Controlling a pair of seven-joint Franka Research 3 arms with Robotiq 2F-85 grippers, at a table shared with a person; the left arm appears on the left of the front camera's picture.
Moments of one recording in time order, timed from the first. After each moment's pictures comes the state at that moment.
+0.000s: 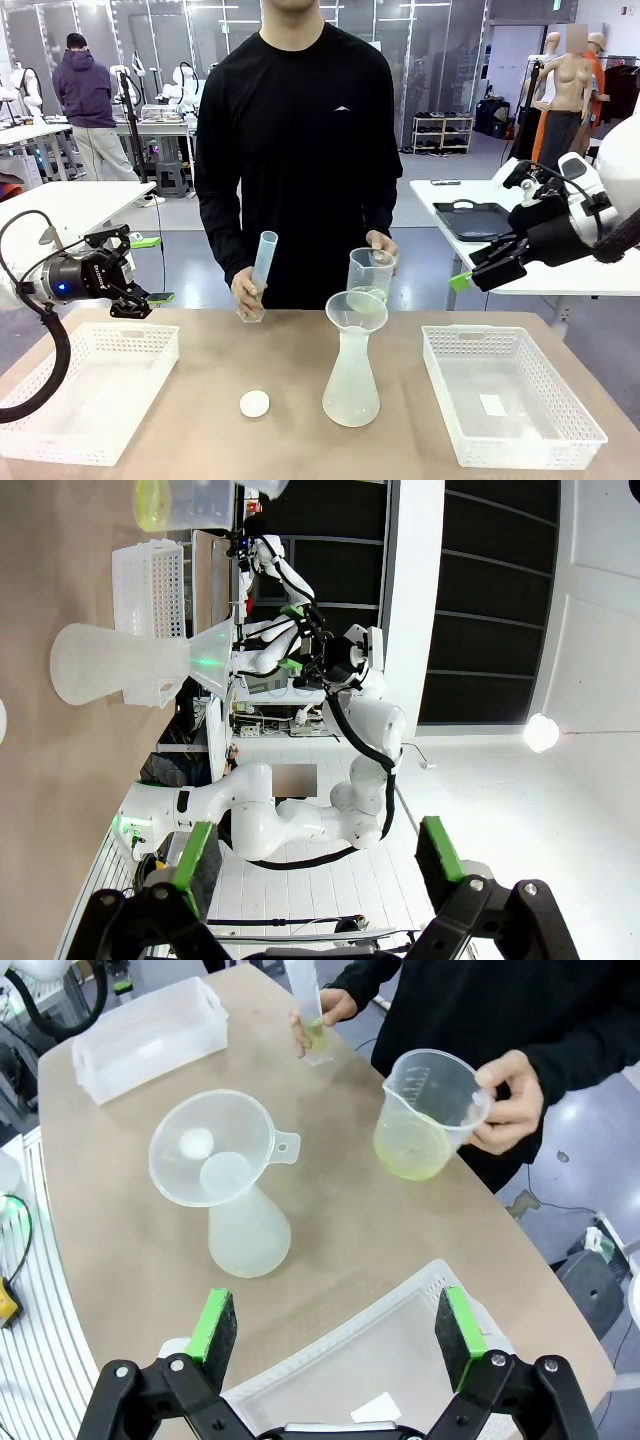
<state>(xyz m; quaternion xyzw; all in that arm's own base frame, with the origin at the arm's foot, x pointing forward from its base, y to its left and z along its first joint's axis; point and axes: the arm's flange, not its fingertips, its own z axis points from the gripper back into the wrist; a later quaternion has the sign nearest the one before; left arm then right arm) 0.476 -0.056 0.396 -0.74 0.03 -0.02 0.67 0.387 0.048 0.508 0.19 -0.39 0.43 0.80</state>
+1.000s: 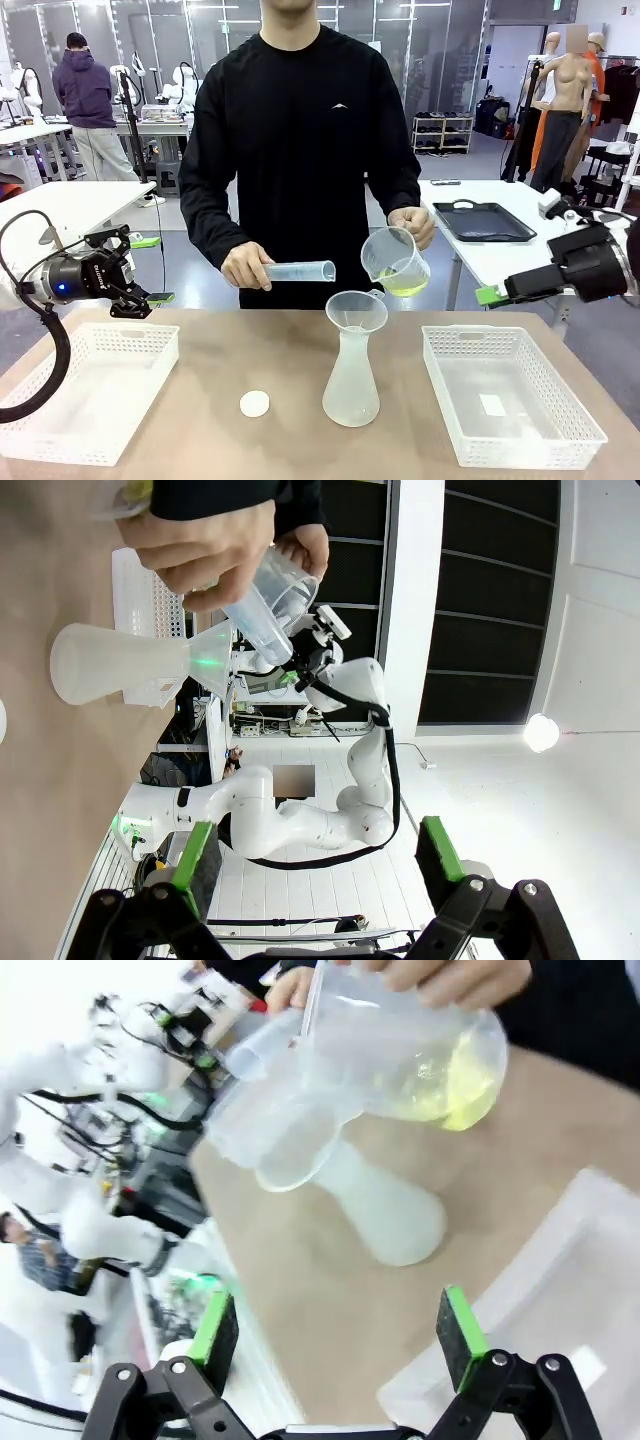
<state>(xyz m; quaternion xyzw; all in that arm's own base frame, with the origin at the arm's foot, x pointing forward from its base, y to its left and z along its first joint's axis) 0.476 -0.056 0.397 -0.74 0.03 -0.02 0.67 0.388 -0.015 0.444 0.48 -0.26 0.24 0.80</state>
